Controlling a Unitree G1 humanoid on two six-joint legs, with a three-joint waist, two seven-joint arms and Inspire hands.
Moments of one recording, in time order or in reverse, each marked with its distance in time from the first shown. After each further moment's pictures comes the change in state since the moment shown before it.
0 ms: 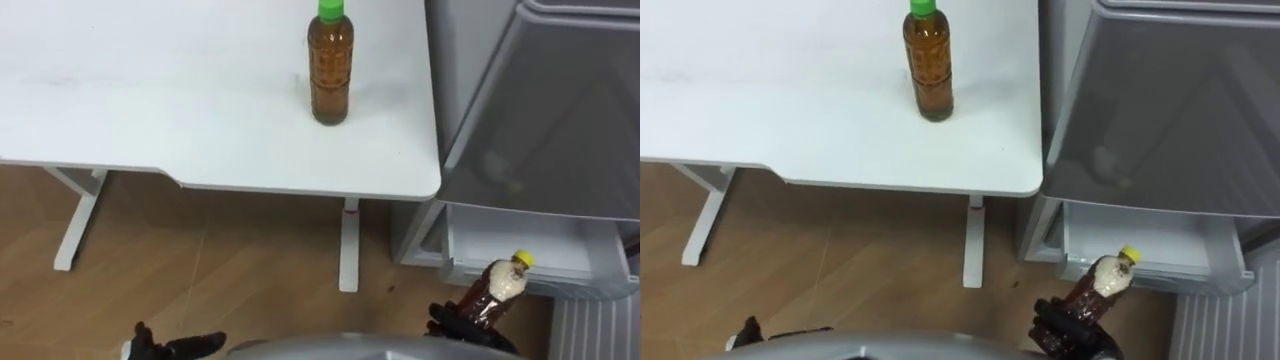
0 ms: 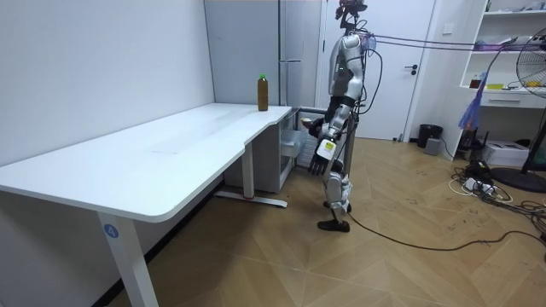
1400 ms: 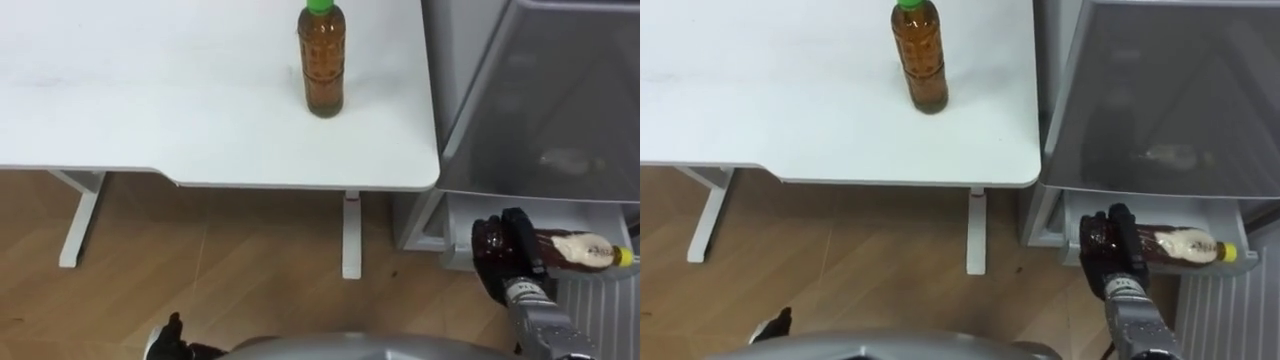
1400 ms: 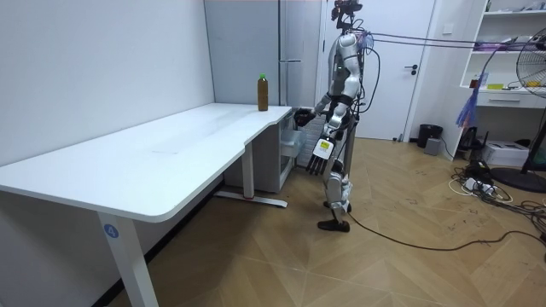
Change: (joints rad) left arm -0.041 0.024 -0.015 0.009 0.343 0.087 -0.138; right arm -0.184 -0.016 -0.120 -0.165 0.796 -0.041 -0.186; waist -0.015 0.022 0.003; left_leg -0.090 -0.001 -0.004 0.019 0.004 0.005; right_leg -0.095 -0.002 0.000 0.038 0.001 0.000
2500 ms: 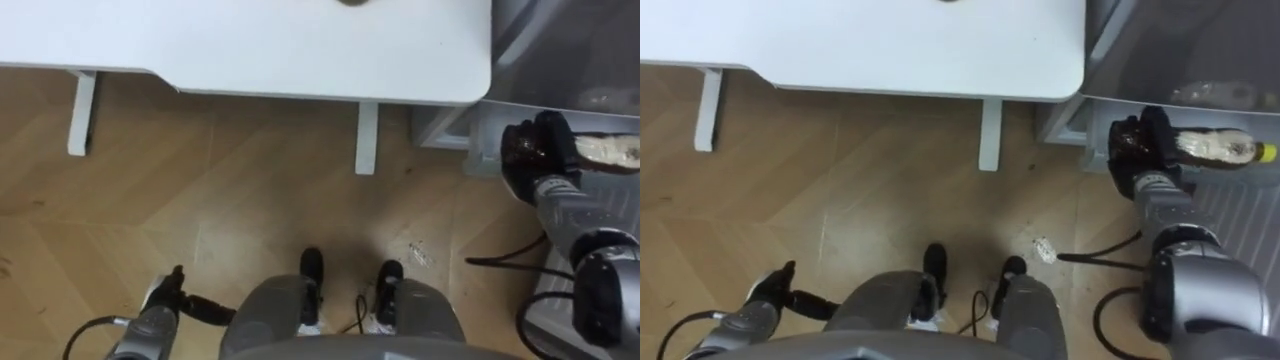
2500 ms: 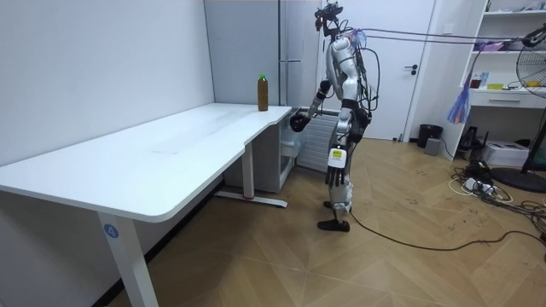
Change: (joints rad) left arm -0.228 0.093 -0.128 0.113 -0.003 0.032 -0.049; right arm -0.507 -0.166 -0.068 0.403 -0.075 0.072 -0.002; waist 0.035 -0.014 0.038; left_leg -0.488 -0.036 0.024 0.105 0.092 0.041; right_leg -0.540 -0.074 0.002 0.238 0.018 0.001
